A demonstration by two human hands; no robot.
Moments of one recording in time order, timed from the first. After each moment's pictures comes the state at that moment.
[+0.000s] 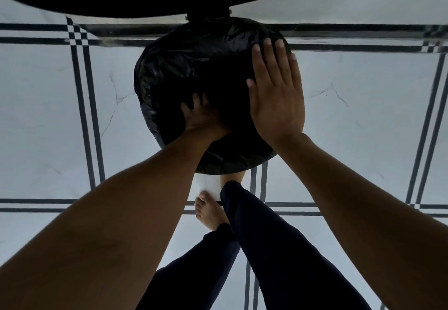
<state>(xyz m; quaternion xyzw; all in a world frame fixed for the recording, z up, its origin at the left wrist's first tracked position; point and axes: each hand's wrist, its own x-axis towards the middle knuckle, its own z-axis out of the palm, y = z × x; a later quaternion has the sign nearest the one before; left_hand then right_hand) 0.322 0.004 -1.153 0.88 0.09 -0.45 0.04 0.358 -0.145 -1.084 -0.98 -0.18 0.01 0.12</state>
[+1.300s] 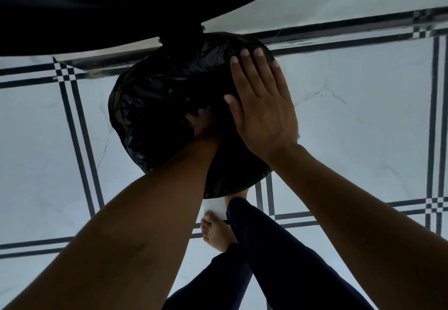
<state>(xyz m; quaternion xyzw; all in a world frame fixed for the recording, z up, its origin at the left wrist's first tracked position) 0.359 -0.033 -1.171 0.87 0.08 -0.48 0.02 0.361 -0.149 -1.085 -0.97 -0.18 0.01 0.14</state>
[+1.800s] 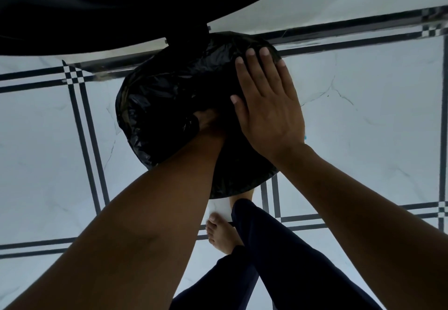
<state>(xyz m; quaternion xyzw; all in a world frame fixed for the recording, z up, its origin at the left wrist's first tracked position) 0.069 -0.094 -1.325 0.80 0.47 -0.29 0.22 0.361 -0.149 -1.082 -0.98 -0.18 0.02 0.12</state>
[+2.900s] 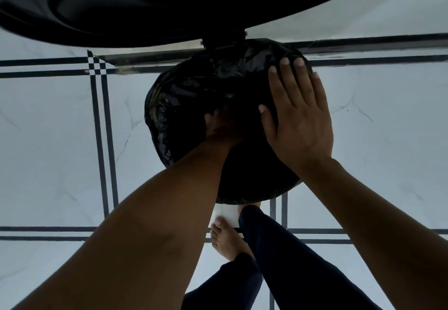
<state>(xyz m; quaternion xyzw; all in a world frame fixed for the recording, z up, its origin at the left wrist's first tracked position) 0.360 -0.002 -1.177 0.86 0.10 -0.48 0.08 0.355 -0.148 -1.090 -0.98 -0.19 0.01 0.10</state>
